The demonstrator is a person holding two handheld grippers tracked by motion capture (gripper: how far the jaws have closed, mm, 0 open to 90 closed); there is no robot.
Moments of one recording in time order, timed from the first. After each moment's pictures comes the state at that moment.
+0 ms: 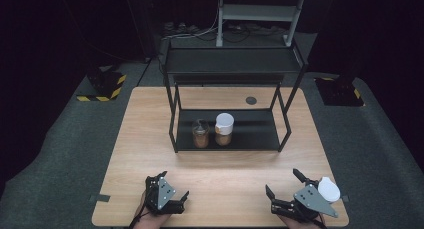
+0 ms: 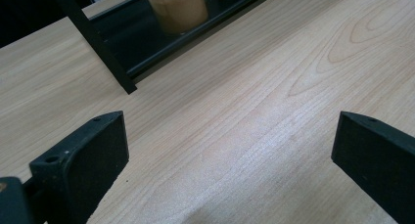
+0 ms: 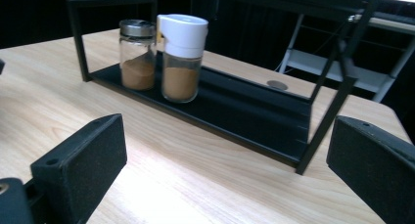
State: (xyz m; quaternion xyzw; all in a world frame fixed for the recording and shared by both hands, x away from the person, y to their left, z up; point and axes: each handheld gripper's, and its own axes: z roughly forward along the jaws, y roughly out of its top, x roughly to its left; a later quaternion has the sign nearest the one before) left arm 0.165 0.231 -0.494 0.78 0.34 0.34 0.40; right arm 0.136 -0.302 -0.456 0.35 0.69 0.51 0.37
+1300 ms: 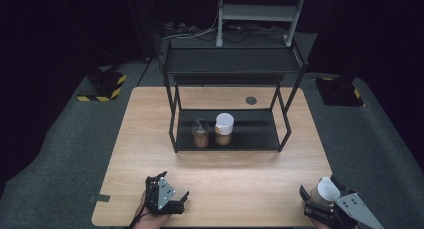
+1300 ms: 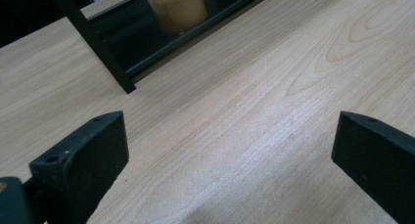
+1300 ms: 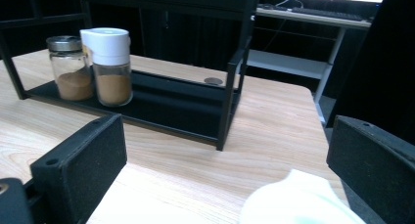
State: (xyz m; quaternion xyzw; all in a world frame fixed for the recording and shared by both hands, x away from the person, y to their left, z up) left arm 0.165 0.231 -0.494 0.78 0.34 0.34 0.40; right arm 0.105 -0.354 -0.452 0.42 0.63 0.51 0.41
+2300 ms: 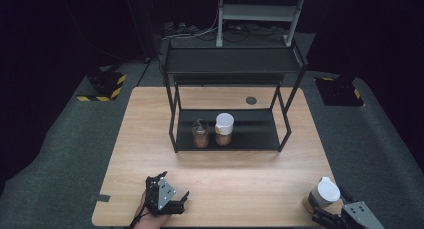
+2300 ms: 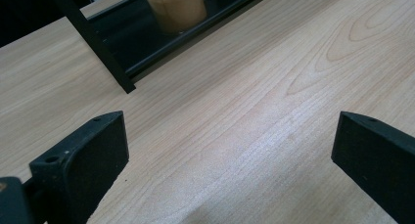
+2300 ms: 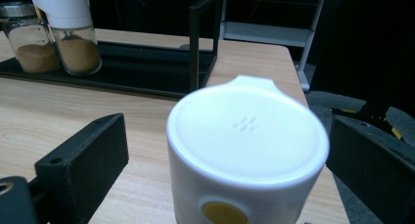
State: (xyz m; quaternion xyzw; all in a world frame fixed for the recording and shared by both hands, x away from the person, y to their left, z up) left arm 0.165 0.230 -0.494 0.78 0.34 0.34 0.40; right arm 0.097 -0.369 -0.474 0.47 0.63 0.48 0.39
